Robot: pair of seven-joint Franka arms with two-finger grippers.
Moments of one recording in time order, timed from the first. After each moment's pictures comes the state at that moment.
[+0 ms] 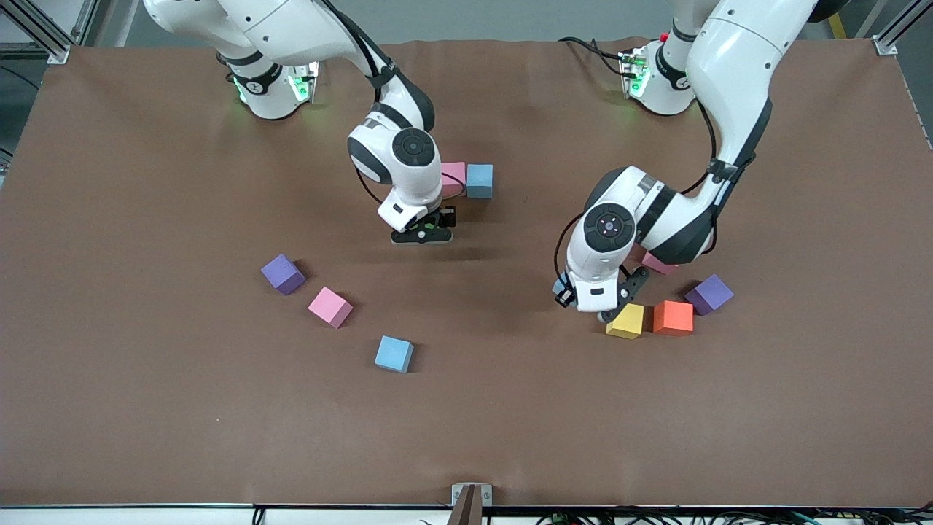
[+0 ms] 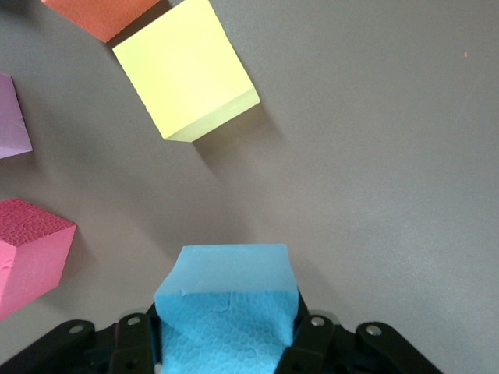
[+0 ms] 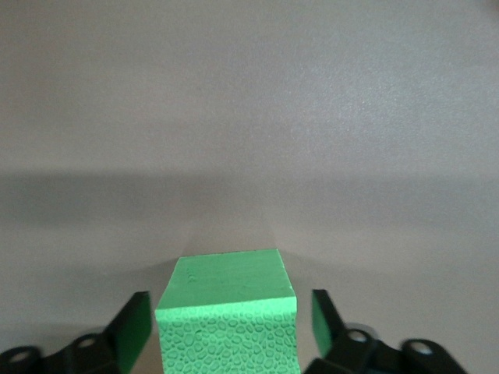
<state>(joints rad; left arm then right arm) -0.20 0.57 -0.36 -1.72 0.28 2.18 -1.52 0.61 0.50 0.19 -1.99 -0.20 2.44 0.88</state>
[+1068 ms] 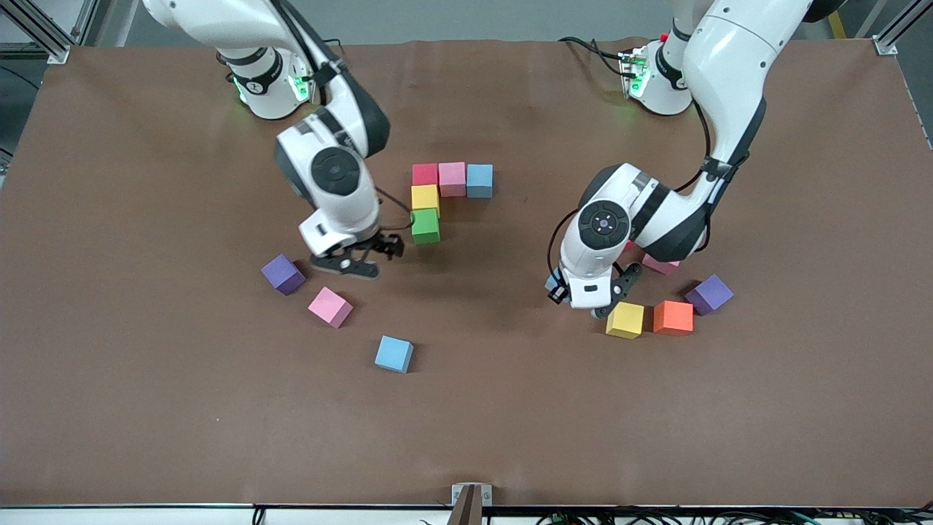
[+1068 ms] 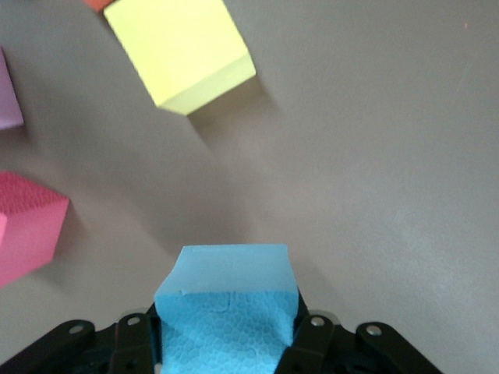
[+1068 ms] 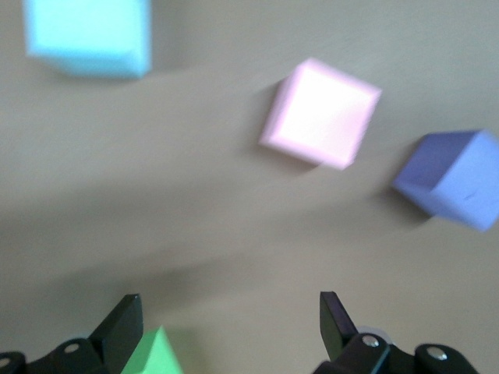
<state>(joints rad) -0.22 0.57 -0.37 -1.72 0.24 2.18 -1.56 0.38 0.36 0.15 -1.89 -0.14 2.17 0.85</state>
